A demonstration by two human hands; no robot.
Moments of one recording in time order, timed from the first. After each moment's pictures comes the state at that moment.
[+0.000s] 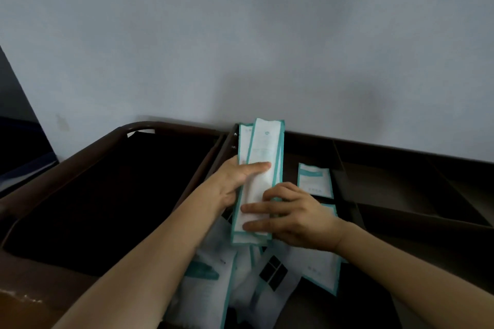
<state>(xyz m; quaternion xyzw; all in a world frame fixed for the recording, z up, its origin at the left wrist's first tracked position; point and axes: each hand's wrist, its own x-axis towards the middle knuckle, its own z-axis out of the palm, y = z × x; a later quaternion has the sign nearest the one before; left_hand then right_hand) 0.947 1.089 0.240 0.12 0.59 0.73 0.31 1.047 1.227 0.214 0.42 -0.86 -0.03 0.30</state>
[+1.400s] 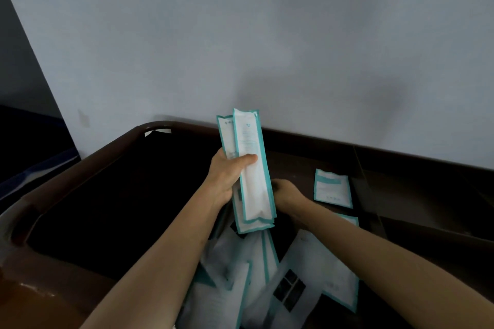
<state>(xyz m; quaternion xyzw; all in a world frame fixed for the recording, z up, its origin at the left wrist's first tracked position) 0.922 1.066 0.240 0.04 0.61 0.78 0.14 0.967 1.186 0.203 -0.17 -0.86 0.48 -0.04</state>
